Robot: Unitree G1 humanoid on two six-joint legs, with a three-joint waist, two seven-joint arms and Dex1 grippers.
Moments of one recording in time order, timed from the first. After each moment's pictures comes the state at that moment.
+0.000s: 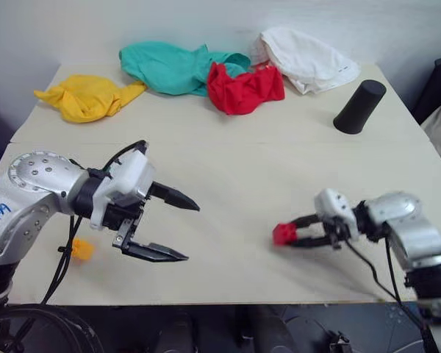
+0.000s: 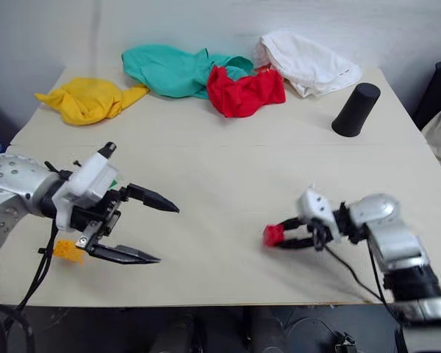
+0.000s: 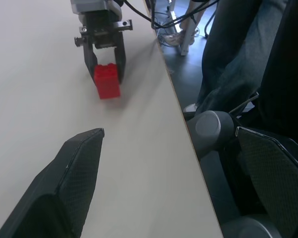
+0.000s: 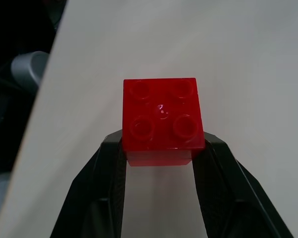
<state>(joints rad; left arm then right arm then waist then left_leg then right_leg) -0.54 1.05 0.00 -0.48 -0.79 0.71 -1.26 -0.34 -0.78 0.08 -0.11 0.28 0.30 1.49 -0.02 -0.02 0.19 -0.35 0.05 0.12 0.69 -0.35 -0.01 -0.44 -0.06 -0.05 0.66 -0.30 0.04</state>
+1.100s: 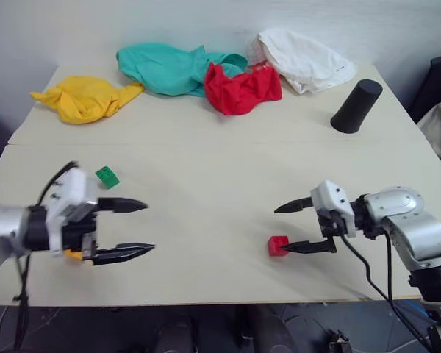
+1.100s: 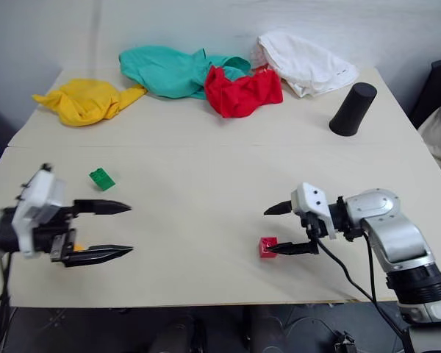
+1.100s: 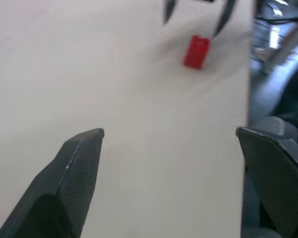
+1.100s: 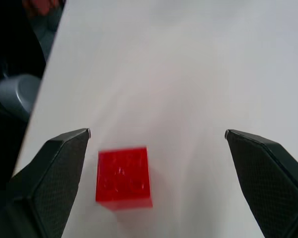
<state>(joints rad) 0.17 0.94 0.66 -0.56 -0.72 0.78 -1.05 -0.47 -0.82 0.06 -0.10 0.44 0.40 1.42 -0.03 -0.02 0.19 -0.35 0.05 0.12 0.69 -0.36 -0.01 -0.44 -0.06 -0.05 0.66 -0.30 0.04</state>
